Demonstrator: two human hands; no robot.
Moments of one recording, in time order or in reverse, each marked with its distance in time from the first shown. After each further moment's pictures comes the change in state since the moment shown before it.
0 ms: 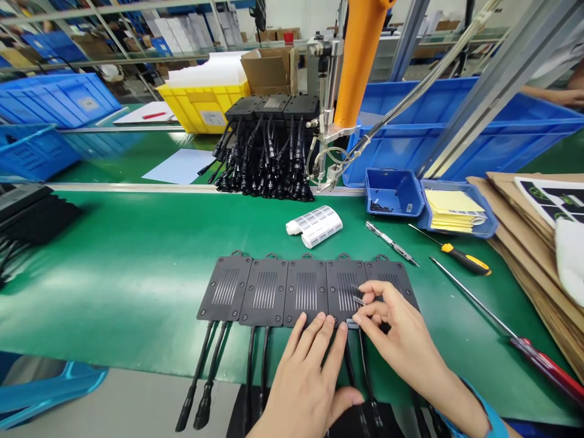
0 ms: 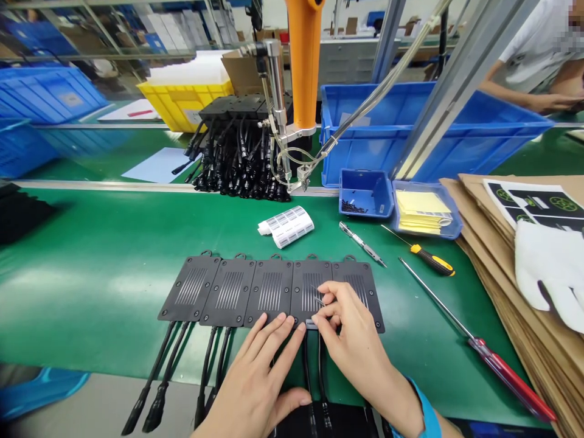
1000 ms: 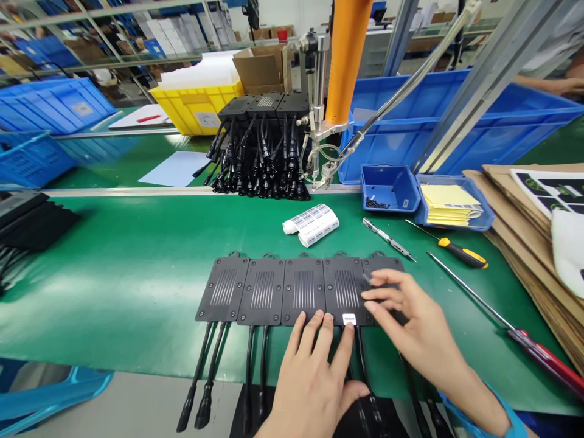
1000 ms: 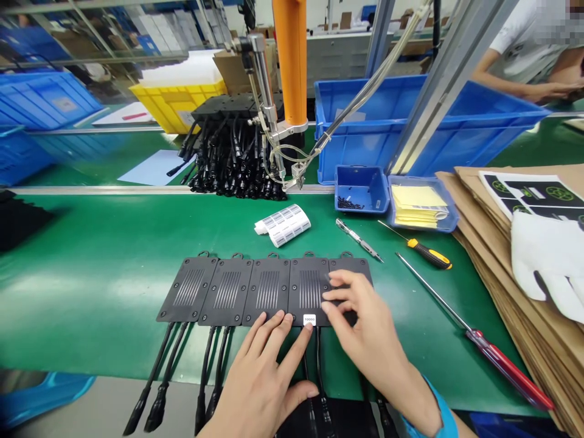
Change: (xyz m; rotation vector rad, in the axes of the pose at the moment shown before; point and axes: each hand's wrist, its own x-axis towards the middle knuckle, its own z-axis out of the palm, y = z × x) left_hand 0.015 0.014 -0.007 0.133 -0.072 -0.047; right_hand 0.001 -0.004 -0.021 0.124 0.060 0.088
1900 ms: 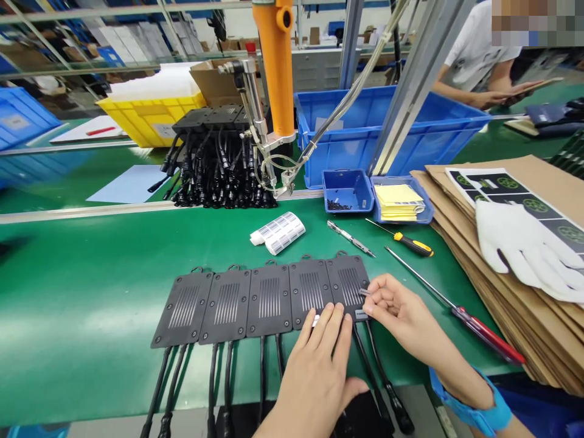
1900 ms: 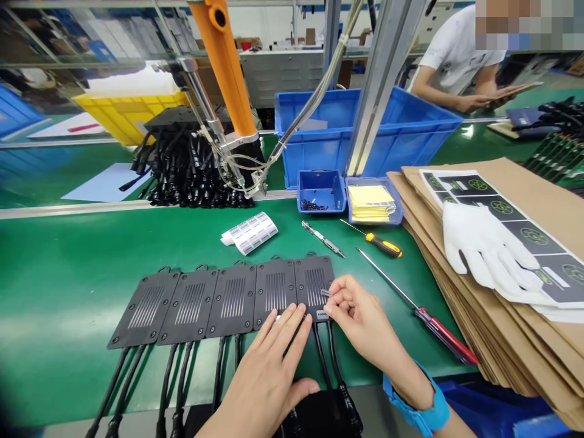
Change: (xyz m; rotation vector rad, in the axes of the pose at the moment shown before) left_hand 0.034 0.032 0.016 -0.131 -0.106 0.158; right_hand -0.009 0.031 -0.046 0.063 -0.093 0.242
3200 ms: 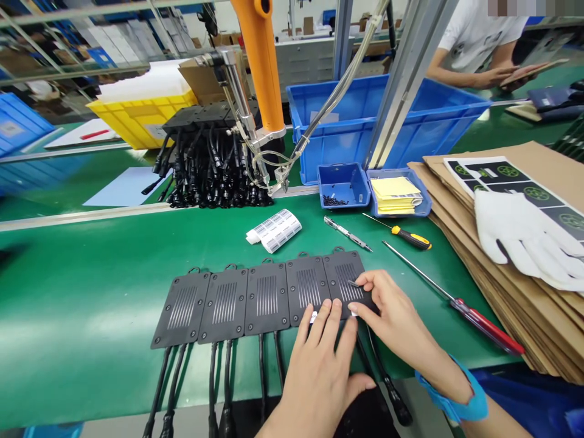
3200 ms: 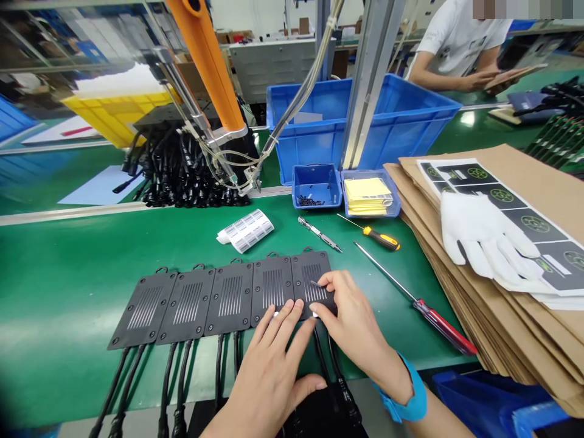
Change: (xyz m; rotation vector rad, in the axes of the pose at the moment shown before) left_hand 0.006 0.006 0.004 -0.038 0.031 -0.052; right_hand -0.001 -0.002 0.013 -0.302 0.153 -0.153
